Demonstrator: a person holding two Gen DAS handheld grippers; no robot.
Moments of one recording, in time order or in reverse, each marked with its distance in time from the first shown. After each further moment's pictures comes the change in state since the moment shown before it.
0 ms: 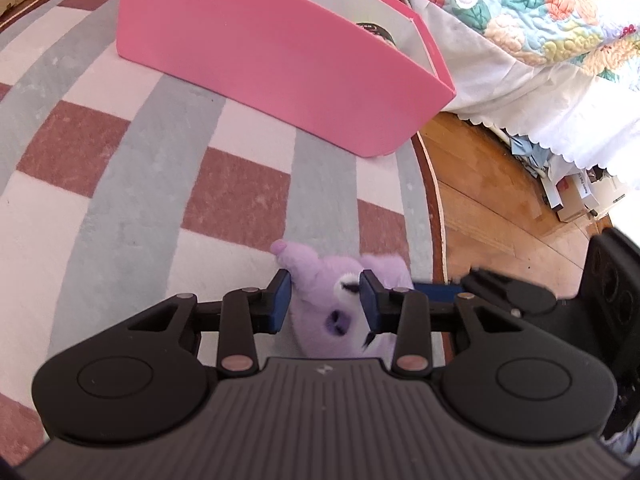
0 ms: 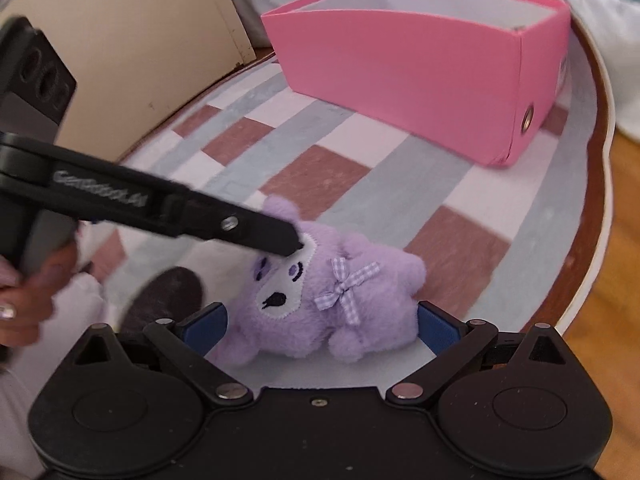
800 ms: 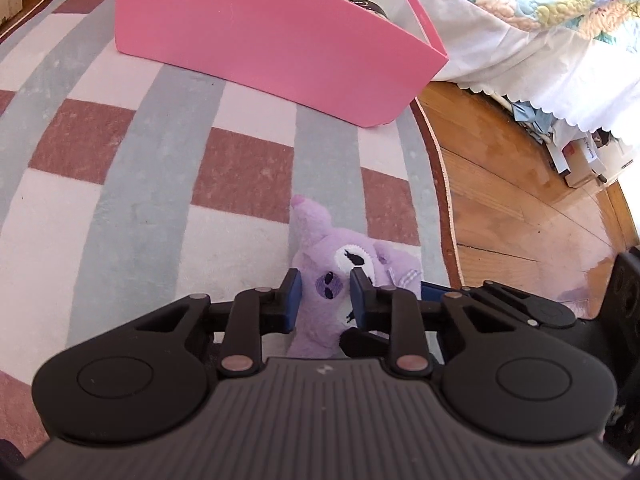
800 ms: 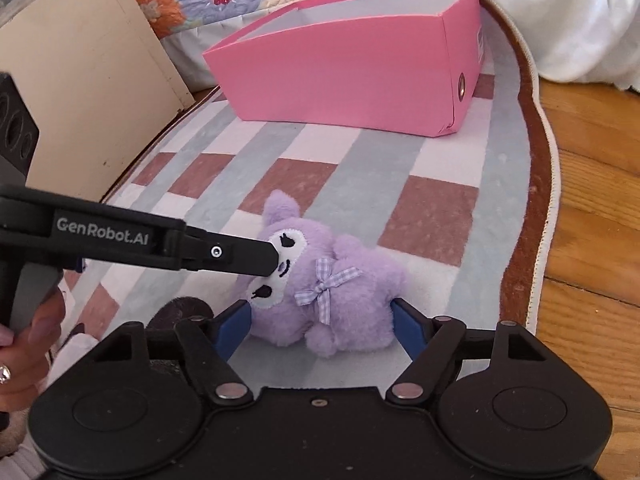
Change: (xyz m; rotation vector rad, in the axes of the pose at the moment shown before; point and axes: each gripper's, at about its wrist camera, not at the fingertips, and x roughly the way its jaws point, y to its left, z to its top) left arm -0.006 -0.004 -0.011 0.072 0.063 0.038; right arm -0.009 0.027 -0.026 0.213 -0.126 -0.165
